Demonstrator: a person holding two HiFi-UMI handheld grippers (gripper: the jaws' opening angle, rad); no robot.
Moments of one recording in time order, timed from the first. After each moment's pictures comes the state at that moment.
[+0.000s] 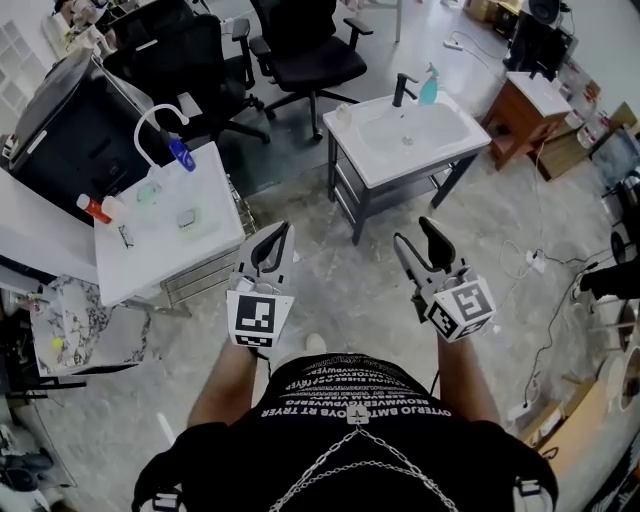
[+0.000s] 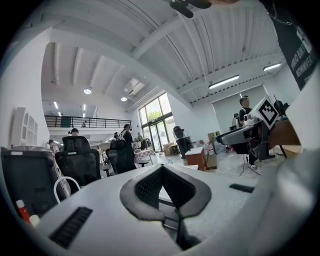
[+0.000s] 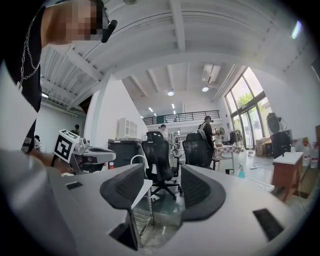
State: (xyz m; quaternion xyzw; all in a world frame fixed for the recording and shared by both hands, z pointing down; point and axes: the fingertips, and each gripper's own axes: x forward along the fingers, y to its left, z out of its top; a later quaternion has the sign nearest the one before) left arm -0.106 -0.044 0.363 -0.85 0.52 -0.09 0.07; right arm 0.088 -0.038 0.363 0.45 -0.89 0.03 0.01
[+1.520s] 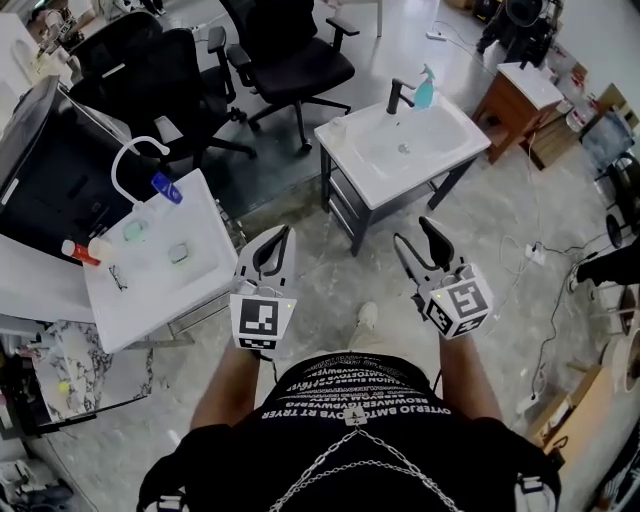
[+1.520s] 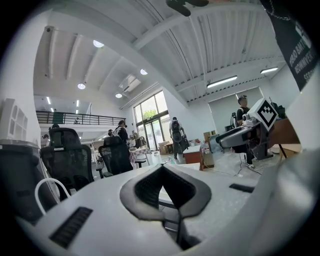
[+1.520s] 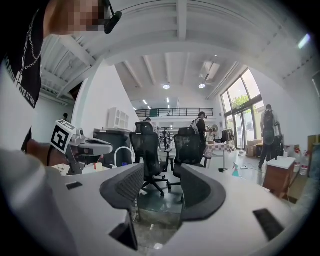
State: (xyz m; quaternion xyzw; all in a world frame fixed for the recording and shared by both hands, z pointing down) left arm -0.126 -0.182 0.387 -0.87 0.48 -0.10 0.06; right arm 0.071 -0.166 0.396 0.50 -0.87 0.02 0.06
